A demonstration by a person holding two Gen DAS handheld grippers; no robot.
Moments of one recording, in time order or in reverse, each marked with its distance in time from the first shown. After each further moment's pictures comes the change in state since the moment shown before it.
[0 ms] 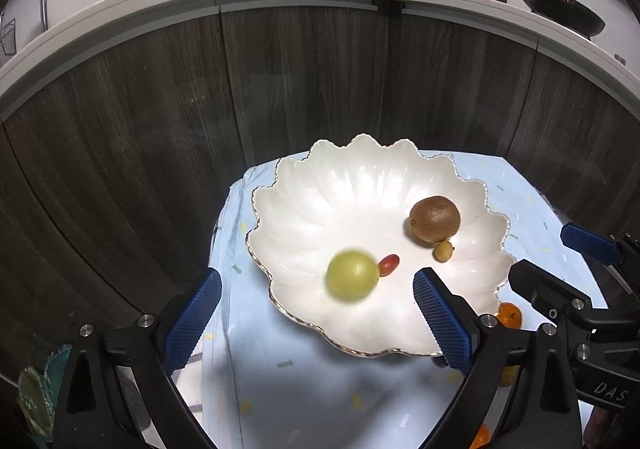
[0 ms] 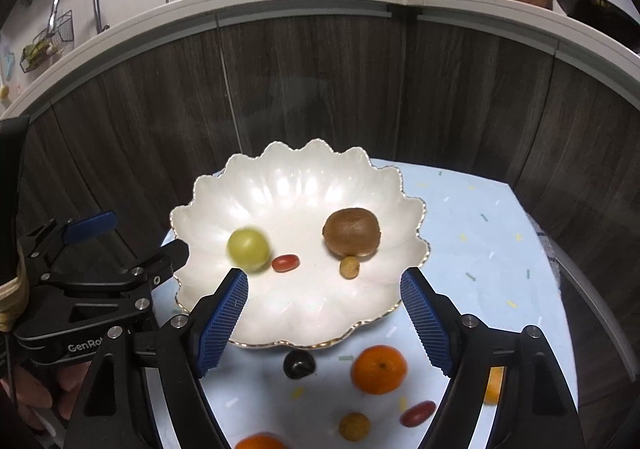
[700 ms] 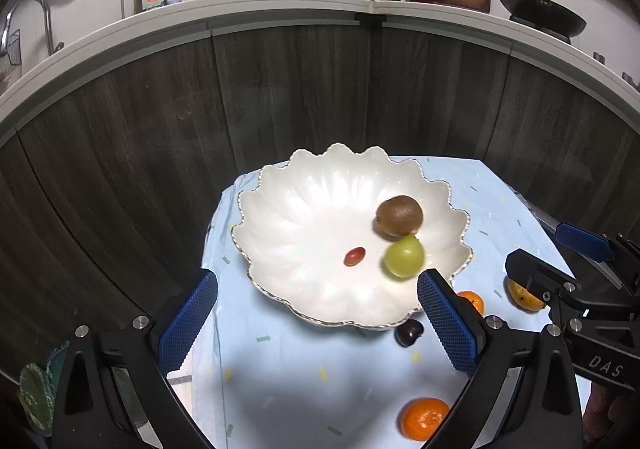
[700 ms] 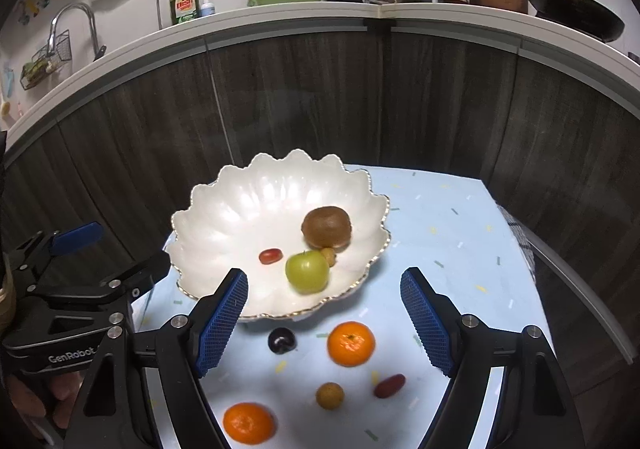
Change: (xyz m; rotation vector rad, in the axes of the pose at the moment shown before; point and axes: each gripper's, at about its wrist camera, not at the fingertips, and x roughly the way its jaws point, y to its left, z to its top) left arm -0.043 -0.029 -0.011 0.018 -0.032 -0.008; right arm -0.041 -0.027 -0.017 0.046 -0.035 -0.015
